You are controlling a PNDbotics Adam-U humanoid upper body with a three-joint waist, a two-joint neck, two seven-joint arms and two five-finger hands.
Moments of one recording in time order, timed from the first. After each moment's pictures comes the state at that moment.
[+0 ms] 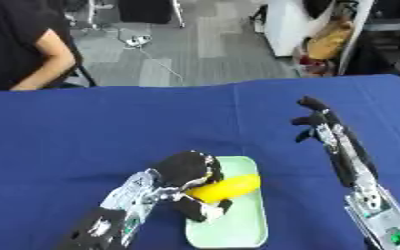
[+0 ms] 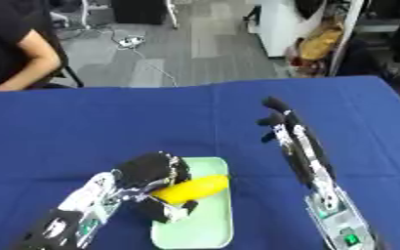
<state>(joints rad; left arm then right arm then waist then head) -0.89 0.21 -0.24 -1.05 -1.11 -0.62 -0.03 -0.75 -0.29 0.13 -1.32 0.12 -0.26 0.02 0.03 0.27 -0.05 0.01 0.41</state>
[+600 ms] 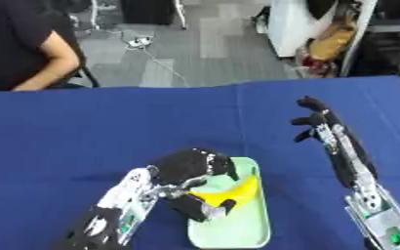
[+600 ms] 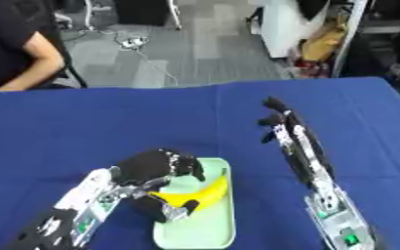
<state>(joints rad) -0.87 0.23 -0.25 -1.15 -0.97 -0.65 -0.11 -0.75 -0.29 0.12 -1.32 0.12 -0.26 0.02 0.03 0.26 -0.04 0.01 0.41</state>
